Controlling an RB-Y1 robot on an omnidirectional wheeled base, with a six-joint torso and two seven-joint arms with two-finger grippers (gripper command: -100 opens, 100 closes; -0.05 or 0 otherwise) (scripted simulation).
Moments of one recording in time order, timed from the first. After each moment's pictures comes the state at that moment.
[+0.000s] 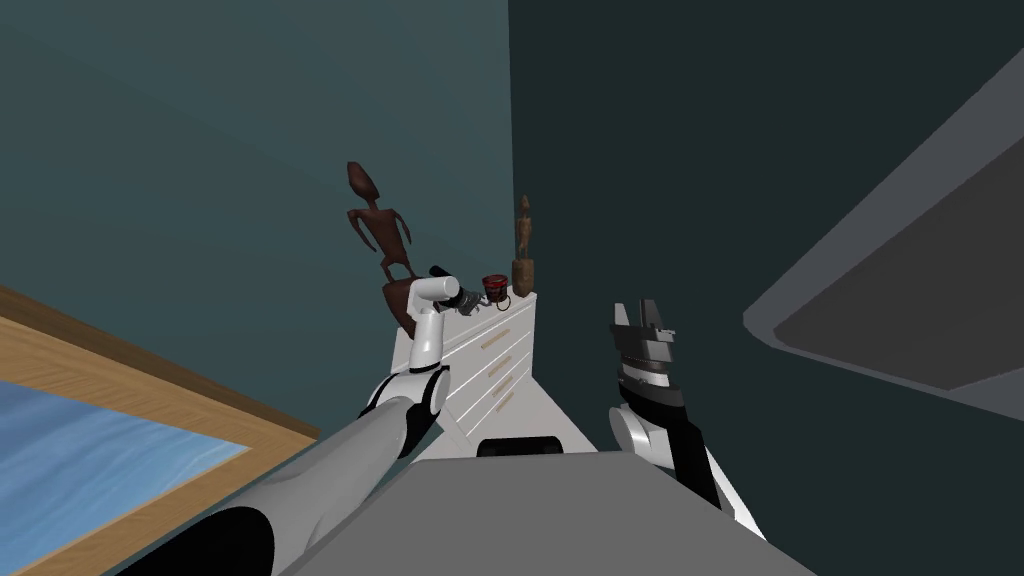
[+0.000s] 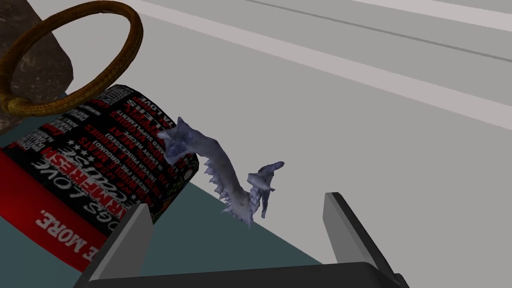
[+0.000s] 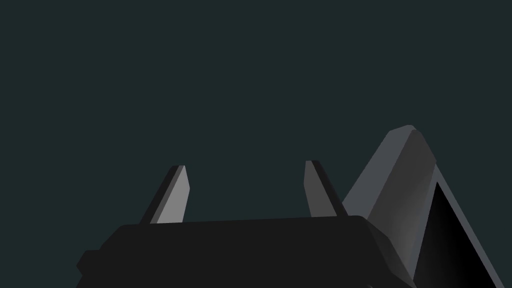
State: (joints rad) left arm -0.81 0.19 0.25 -1.68 0.26 1.74 -0.67; right arm 0.50 -0.01 -0.05 -2.31 -0.07 -0.60 0.01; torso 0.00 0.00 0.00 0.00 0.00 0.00
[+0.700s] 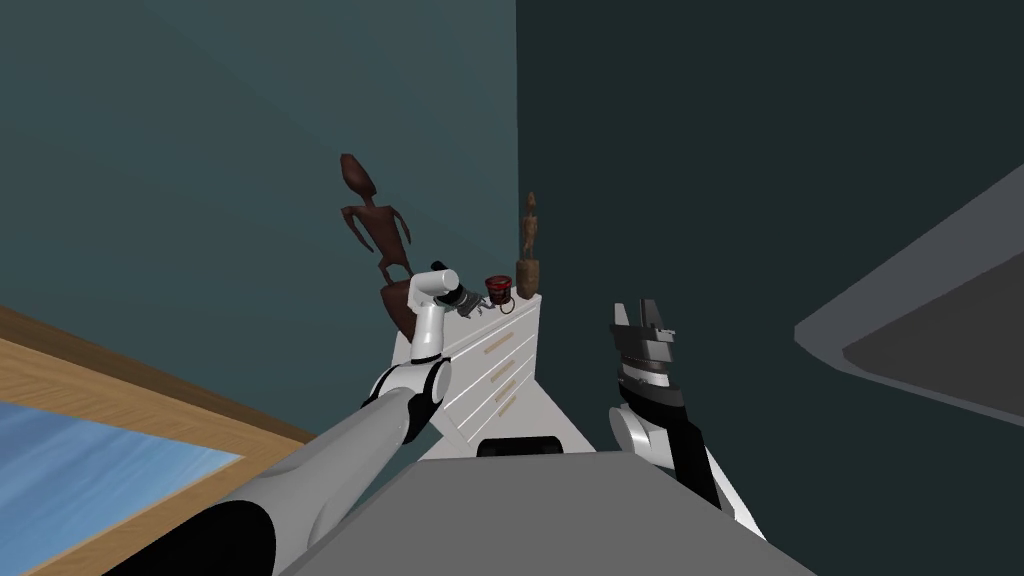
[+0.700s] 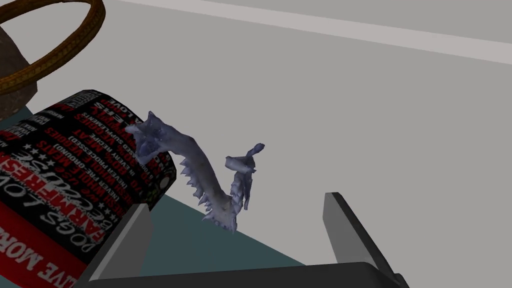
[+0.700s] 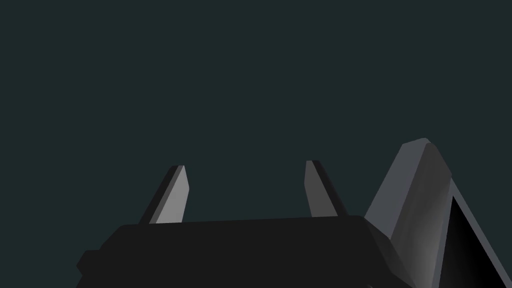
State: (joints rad) left arm -0.89 0.20 0.28 -1.61 0.28 1.87 -0.71; right arm 0.50 -0.01 -0.05 -2.31 -0.07 -0.60 0.01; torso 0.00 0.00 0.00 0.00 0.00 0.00
